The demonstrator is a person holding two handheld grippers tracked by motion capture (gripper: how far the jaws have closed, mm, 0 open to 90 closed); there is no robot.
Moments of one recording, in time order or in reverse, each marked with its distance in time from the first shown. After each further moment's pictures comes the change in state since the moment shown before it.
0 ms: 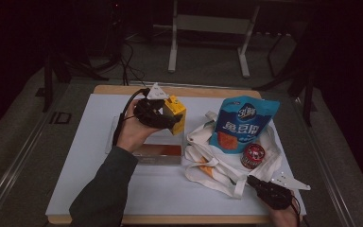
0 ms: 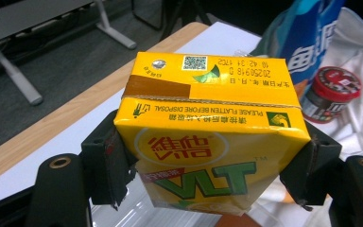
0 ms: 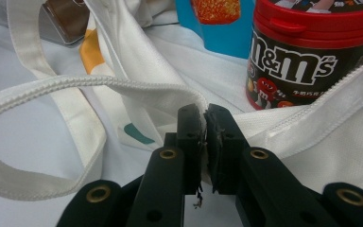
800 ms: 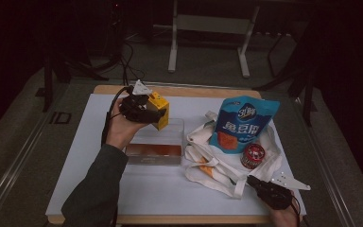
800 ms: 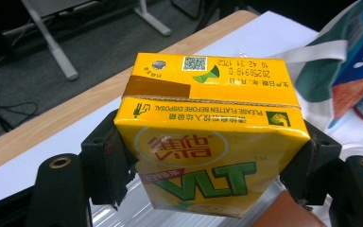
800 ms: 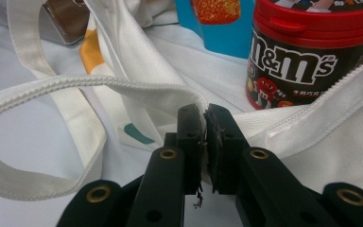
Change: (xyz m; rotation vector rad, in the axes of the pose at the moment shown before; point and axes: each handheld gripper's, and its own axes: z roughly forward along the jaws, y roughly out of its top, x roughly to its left) left arm 0.034 -0.020 -0.007 0.036 0.127 -0.087; right arm 0.000 0.000 0.000 -0.002 0.001 0.003
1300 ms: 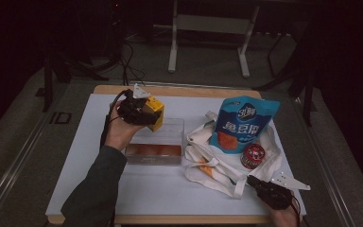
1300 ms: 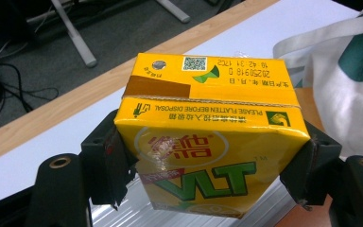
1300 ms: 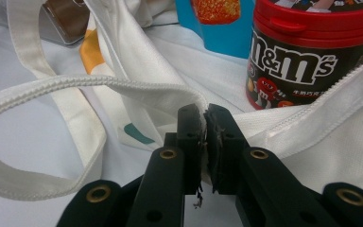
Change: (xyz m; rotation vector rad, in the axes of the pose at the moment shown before) left arm 0.008 -0.016 0.011 0.044 0.067 -0.006; right arm 0.000 0.000 0.000 0.001 -0.001 0.000
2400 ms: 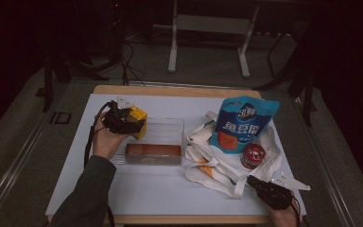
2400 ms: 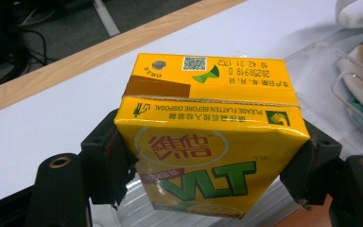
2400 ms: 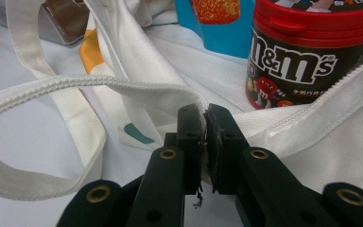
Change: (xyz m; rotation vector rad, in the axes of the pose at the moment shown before) left arm 0.029 -0.055 0.001 0.058 0.091 -0.069; right arm 0.001 0.000 0.000 0.000 -0.003 0.000
